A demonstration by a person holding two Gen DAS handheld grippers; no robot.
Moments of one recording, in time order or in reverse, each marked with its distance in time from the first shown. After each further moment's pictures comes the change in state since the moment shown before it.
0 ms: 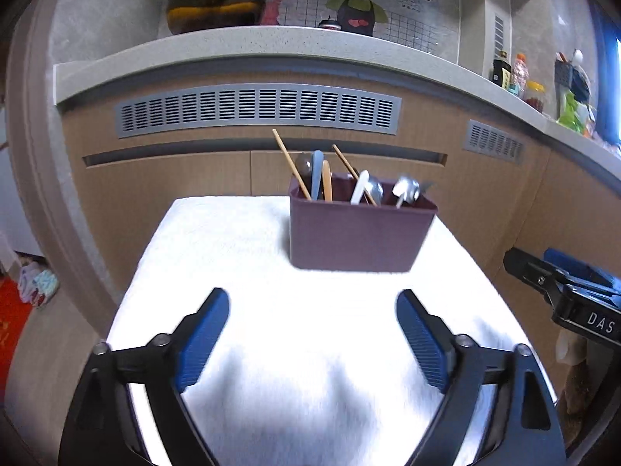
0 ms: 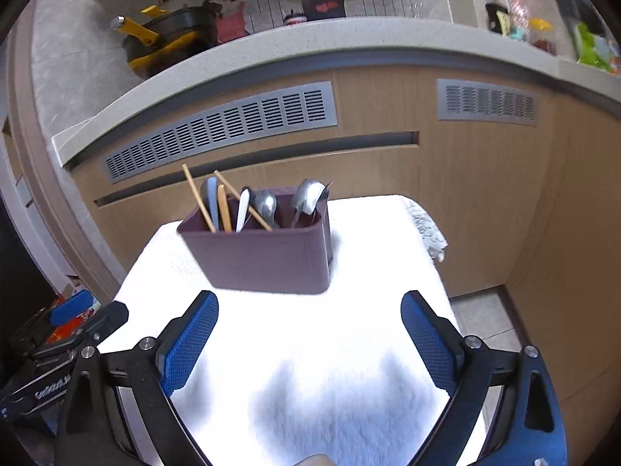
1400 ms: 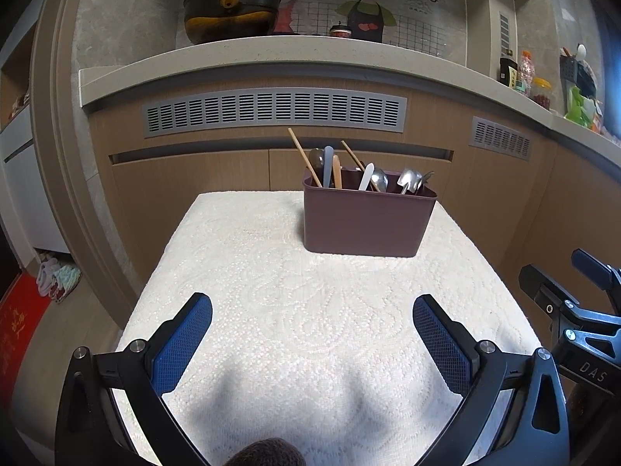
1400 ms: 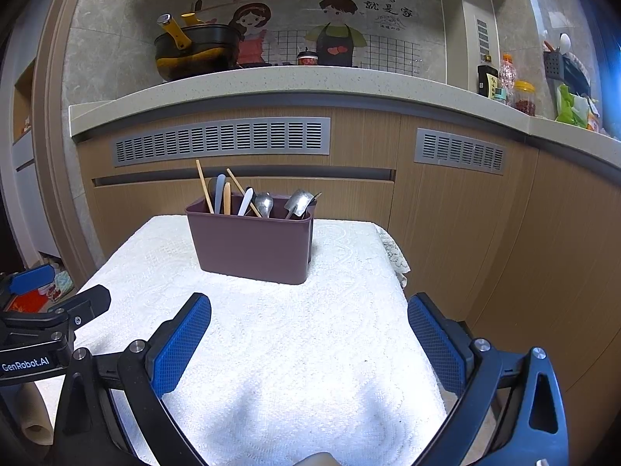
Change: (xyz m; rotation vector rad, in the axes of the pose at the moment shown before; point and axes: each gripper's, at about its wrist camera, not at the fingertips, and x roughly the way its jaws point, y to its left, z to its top) left arm -0.032 -0.009 -0.019 -0.008 -0.006 0.068; right arm -0.045 0.013 -0.038 -0.109 -0.111 -0.095
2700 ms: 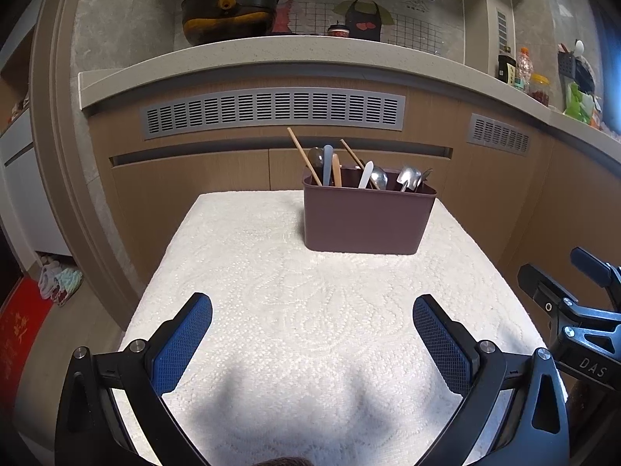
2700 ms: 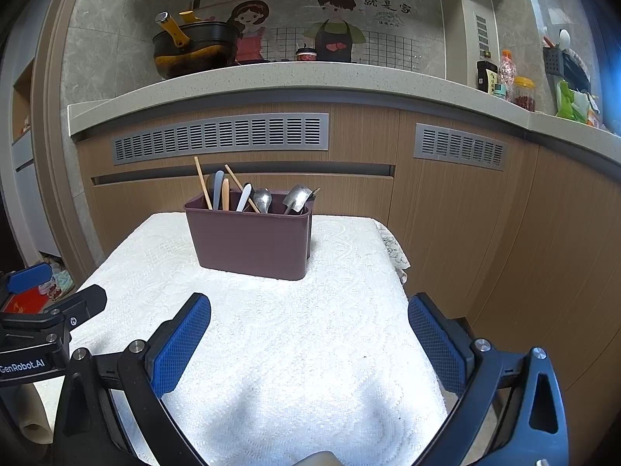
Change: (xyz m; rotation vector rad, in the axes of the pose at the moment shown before) left arm -0.002 -0.001 -0.003 0.008 0.004 0.002; right arm 0.000 -0.004 -0.002 0.001 0.009 0.007
